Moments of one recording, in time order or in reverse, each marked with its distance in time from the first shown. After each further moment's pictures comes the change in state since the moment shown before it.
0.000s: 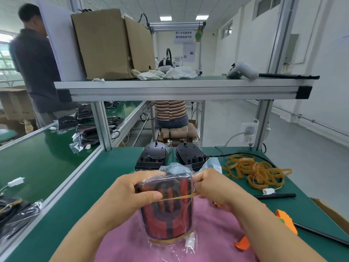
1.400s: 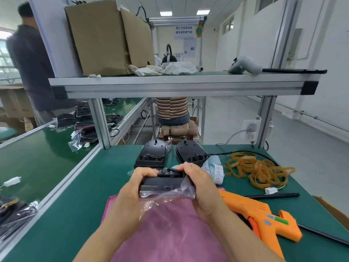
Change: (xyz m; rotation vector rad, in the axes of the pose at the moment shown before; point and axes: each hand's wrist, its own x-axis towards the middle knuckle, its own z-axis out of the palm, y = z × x) left_hand 0.001 -0.019 0.036 -0.028 0.267 0.185; right_hand 0.022 0.011 0.046 0.781 0.130 -0.289
